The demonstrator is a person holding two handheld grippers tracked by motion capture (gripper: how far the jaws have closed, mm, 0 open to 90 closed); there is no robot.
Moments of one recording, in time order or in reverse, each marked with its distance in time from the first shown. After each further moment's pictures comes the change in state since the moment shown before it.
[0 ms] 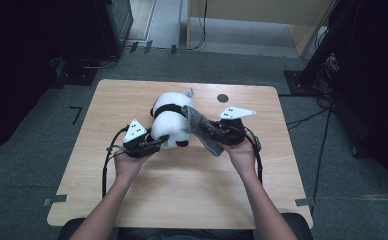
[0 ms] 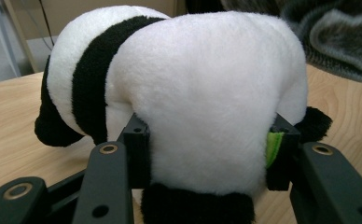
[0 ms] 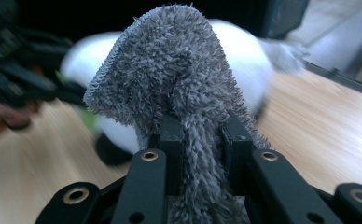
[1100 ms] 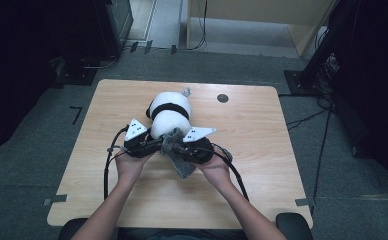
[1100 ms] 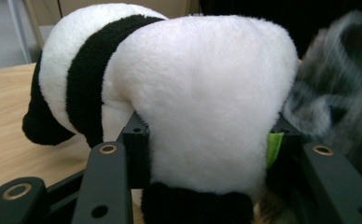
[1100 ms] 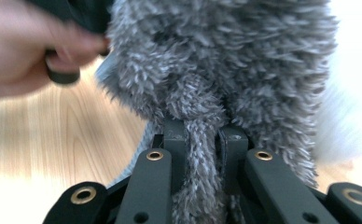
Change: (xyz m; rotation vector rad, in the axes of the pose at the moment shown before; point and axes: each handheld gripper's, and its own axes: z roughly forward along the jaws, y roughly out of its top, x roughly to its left) left arm -0.002 0.005 -0.002 0.015 0.043 -0.075; right arm 0.064 -0.030 0.065 0.134 0.153 -0.134
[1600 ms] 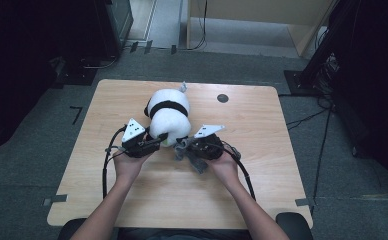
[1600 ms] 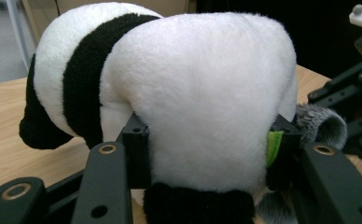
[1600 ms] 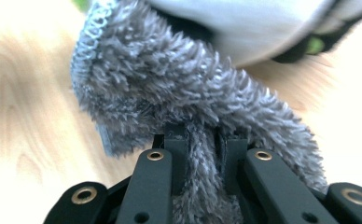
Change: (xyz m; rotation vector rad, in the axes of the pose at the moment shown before) left arm 0.001 0.002 -0.006 -0.028 -0.003 0.030; right arm -0.039 -0.027 0.000 0.078 -0.077 0.063
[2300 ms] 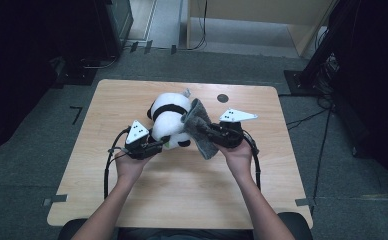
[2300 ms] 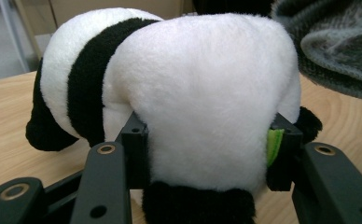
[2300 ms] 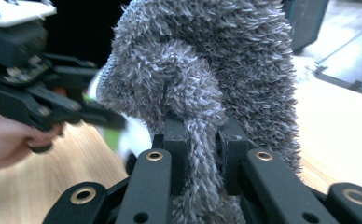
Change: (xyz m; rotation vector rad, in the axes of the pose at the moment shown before) left arm -0.009 -0.003 0.005 0.028 -0.015 0.034; right arm -0.014 0.031 -0.076 -0.301 0.002 0.114
